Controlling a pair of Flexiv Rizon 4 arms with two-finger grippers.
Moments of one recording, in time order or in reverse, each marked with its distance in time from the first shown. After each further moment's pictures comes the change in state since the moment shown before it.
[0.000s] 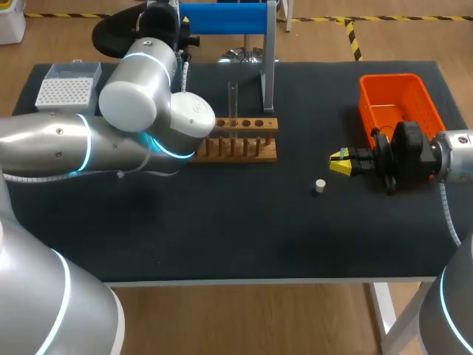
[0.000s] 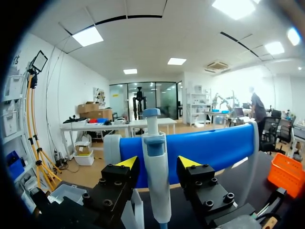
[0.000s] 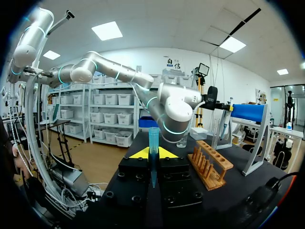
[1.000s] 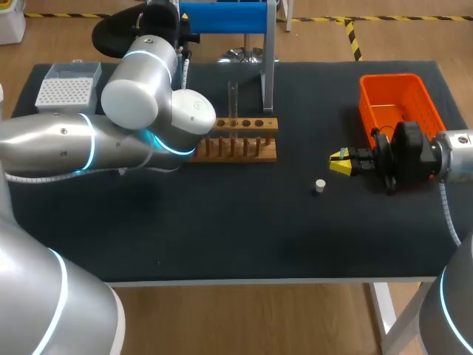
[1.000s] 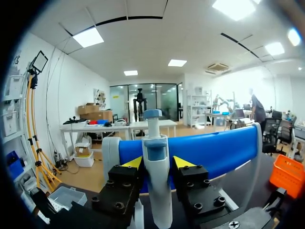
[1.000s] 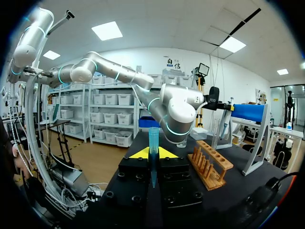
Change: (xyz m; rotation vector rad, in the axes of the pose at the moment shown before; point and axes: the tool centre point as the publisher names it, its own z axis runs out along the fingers) left arm -0.002 -0.003 0.011 0.016 -0.004 -0.002; right arm 0.000 0.000 0.000 0.000 0.000 0.000
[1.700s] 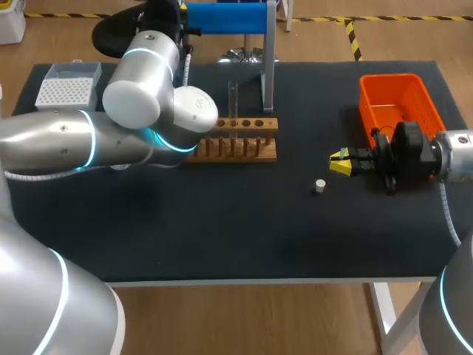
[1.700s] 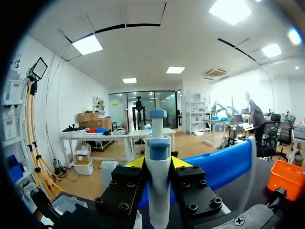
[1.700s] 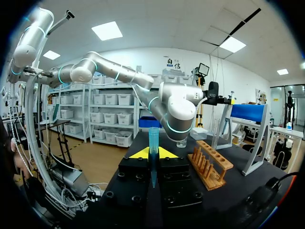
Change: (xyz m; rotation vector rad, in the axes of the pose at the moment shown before) left arm 0.011 -0.034 -0.007 0.072 0.015 0.015; right arm 0.000 0.000 0.000 0.000 0.000 0.000
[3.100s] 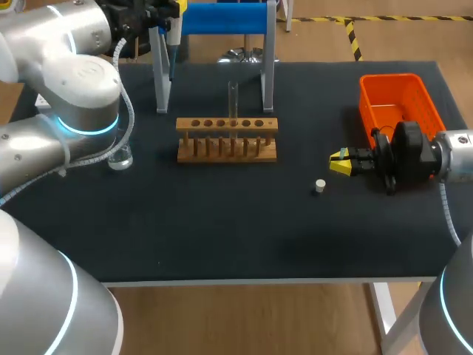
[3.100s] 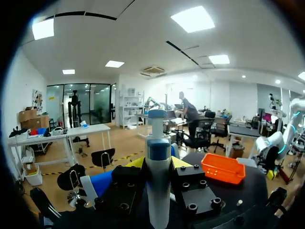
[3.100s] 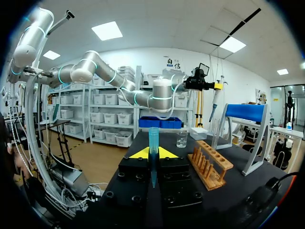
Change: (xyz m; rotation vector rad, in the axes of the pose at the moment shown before) left arm 0.030 -0.060 -0.094 -0.069 0.667 -0.007; right arm 0.000 0.000 0.000 0.000 0.000 0.000
